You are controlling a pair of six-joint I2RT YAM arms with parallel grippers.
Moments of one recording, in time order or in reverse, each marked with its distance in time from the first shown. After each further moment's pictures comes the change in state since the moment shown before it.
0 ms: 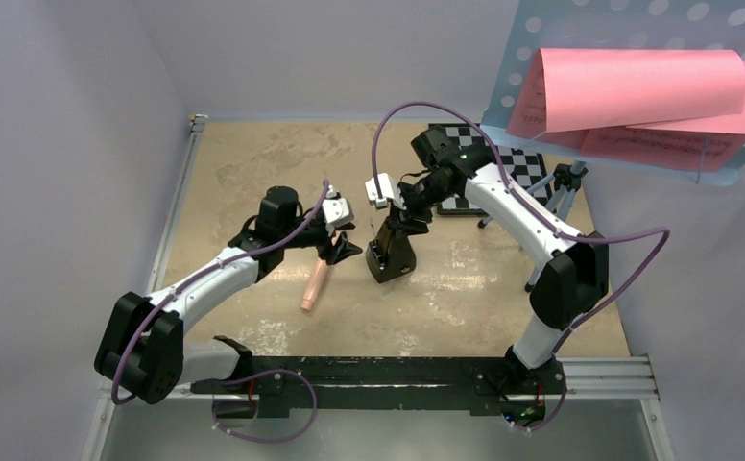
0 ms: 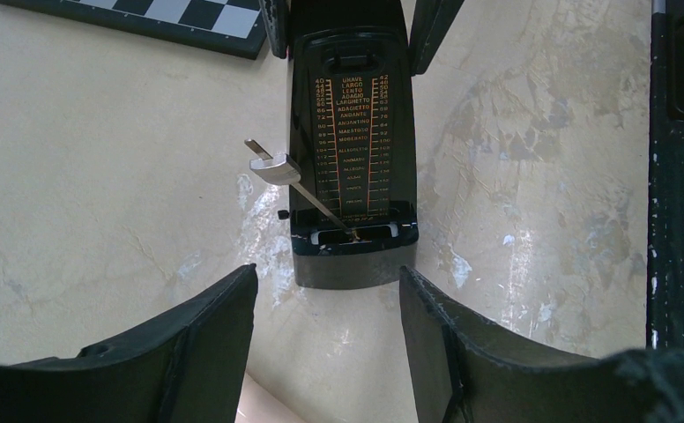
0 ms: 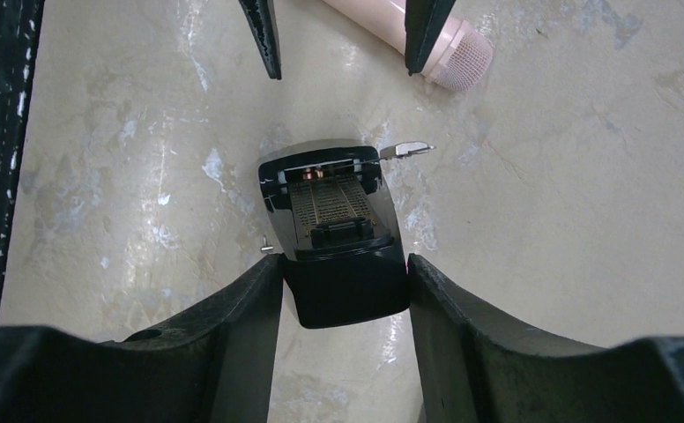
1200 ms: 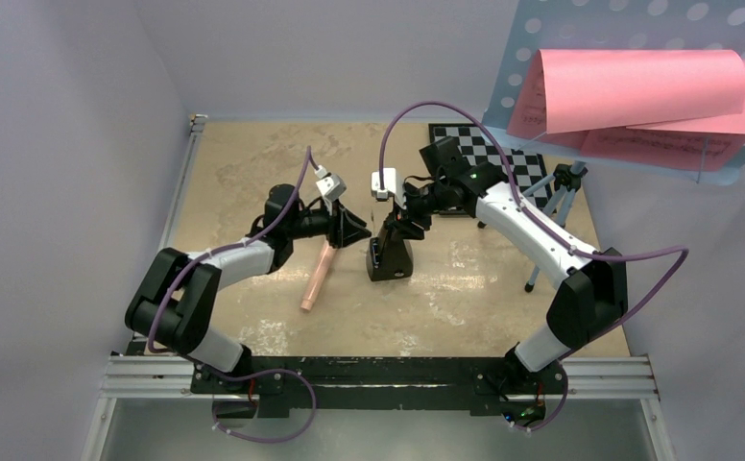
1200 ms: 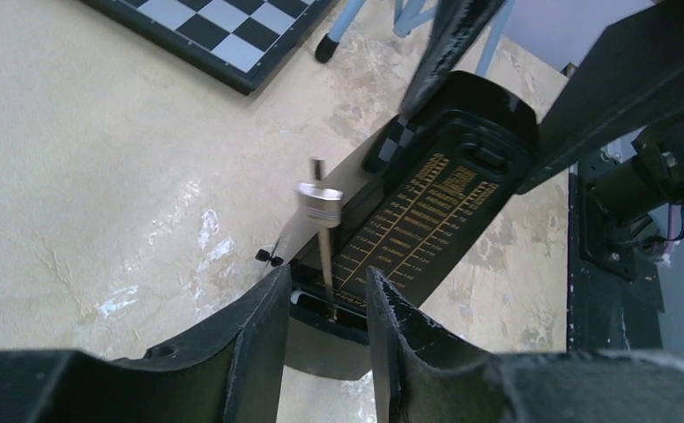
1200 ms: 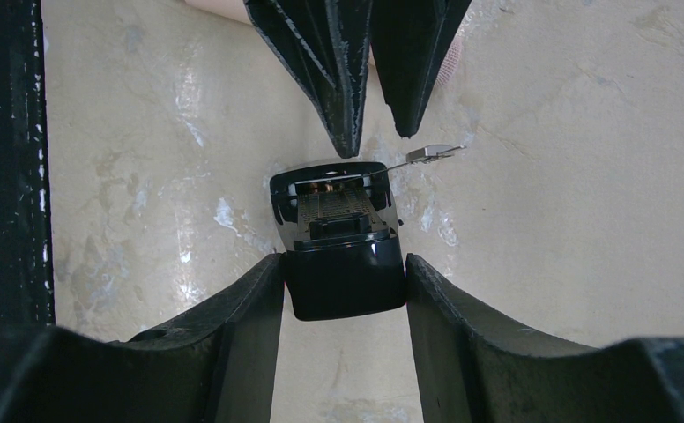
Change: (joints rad) left arm 0.055 0.260 -0.043 0.507 0.087 -0.518; right arm 0.006 -0.137 -0.209 0.275 0.023 0.351
